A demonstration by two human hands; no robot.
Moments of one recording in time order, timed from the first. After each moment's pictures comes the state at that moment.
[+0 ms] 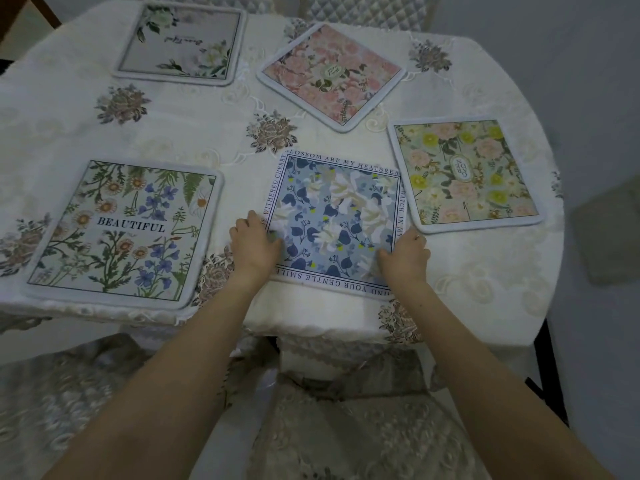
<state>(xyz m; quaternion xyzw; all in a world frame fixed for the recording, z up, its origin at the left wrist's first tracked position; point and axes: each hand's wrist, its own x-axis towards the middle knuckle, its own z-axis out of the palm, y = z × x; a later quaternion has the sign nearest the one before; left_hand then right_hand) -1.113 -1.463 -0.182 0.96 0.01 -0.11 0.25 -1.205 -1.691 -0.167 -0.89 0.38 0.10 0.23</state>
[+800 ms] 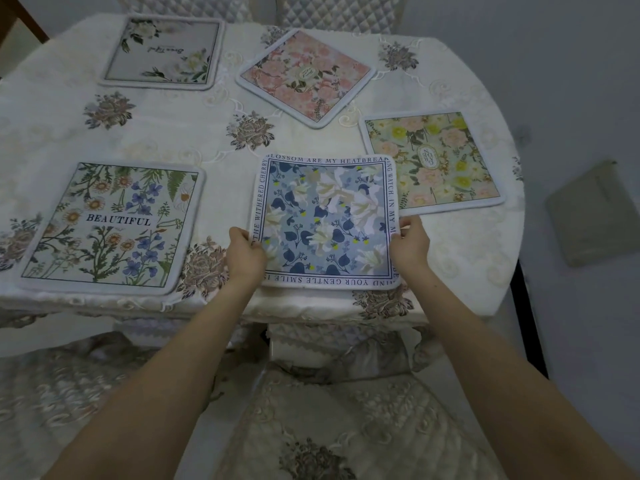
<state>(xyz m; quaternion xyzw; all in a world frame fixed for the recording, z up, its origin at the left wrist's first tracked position) -1.175 -1.477 -0.165 0.88 0.11 -0.12 0.44 -1.251 -1.735 -0.144 -0.80 0.41 -0.06 0.45</state>
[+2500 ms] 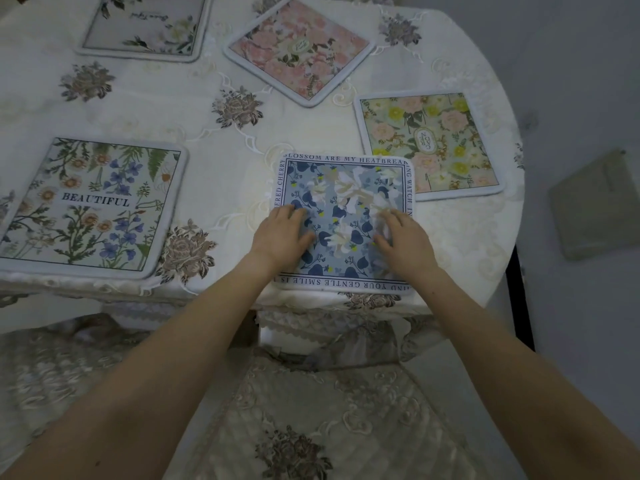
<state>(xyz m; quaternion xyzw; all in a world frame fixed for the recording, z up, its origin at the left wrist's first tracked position) -1.178 -1.544 -0.167 0.94 -0.25 -0.17 0.16 -1.275 -1.774 -0.167 -0.97 0.14 0.09 0.17</state>
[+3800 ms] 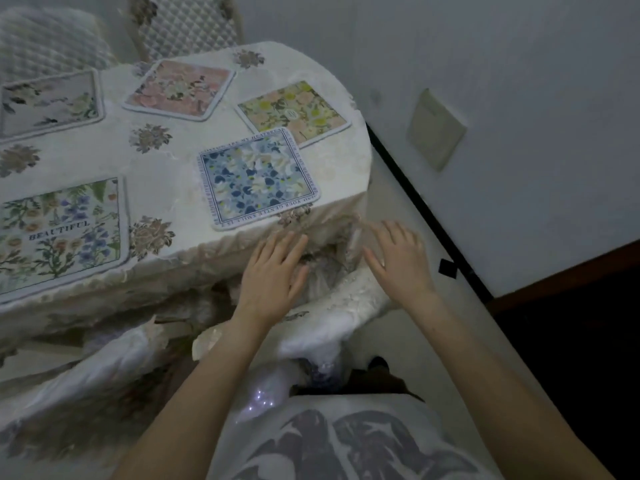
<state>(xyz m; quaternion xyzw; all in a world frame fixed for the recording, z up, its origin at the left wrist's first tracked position) -1.483 -1.457 -0.052 0.86 -0.49 -0.03 0.11 -1.634 -1.642 -0.043 -0.94 0.31 -0.06 0.11</state>
